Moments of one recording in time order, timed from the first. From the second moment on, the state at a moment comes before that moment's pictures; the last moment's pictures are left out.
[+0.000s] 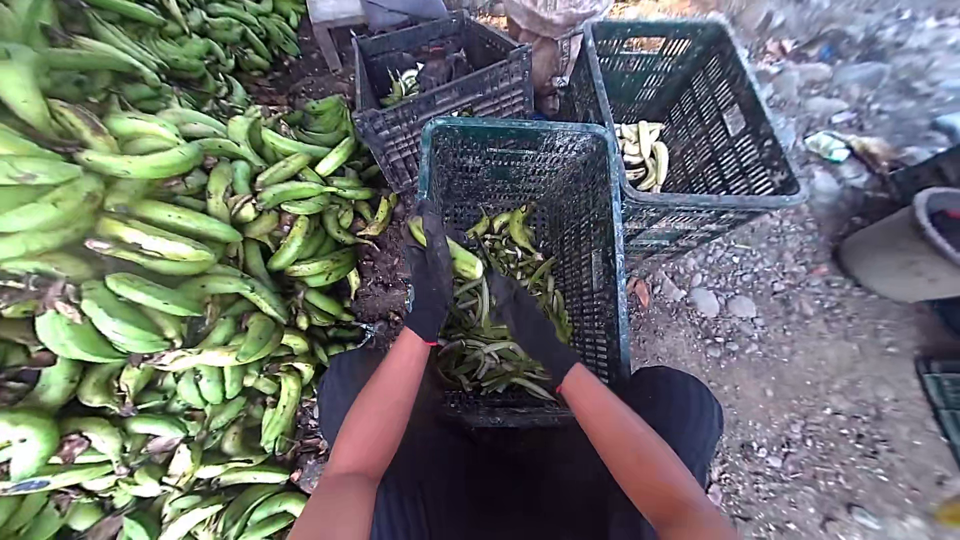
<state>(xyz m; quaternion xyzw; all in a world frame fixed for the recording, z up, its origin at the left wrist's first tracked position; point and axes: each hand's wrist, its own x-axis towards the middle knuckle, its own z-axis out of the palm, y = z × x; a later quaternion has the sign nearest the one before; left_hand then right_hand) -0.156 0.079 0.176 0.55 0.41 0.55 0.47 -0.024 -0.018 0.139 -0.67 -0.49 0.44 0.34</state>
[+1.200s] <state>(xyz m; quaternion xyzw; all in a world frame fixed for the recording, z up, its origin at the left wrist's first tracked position) -0.144 0.051 0.159 0.51 0.39 0.35 0.68 0.010 -0.002 0.150 -0.79 -0.50 0.21 0.28</state>
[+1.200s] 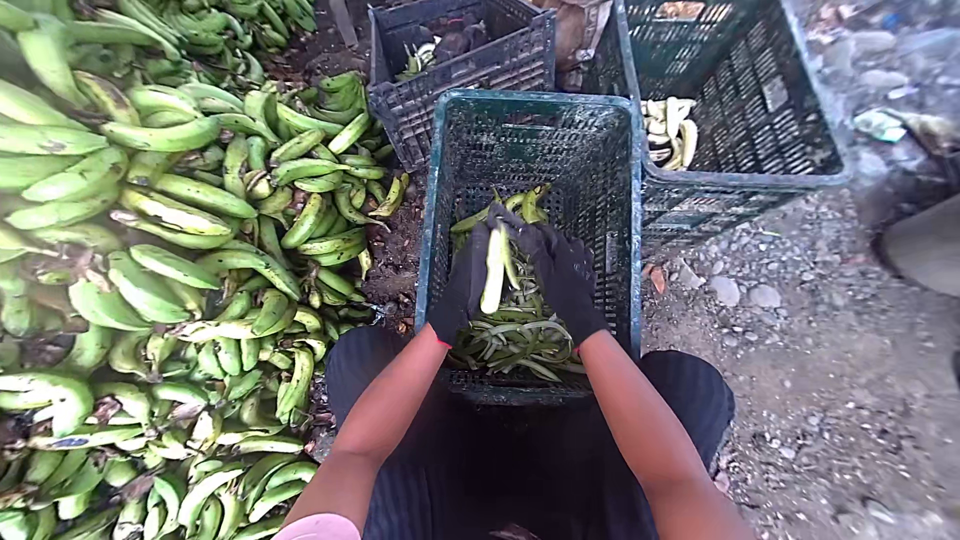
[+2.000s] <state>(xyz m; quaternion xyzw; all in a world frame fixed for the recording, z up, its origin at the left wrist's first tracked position) -0.141 0.060 0.155 0.45 0.38 0.50 0.64 -0.006 -0.021 0.141 -0.74 -0.53 0.24 0.35</state>
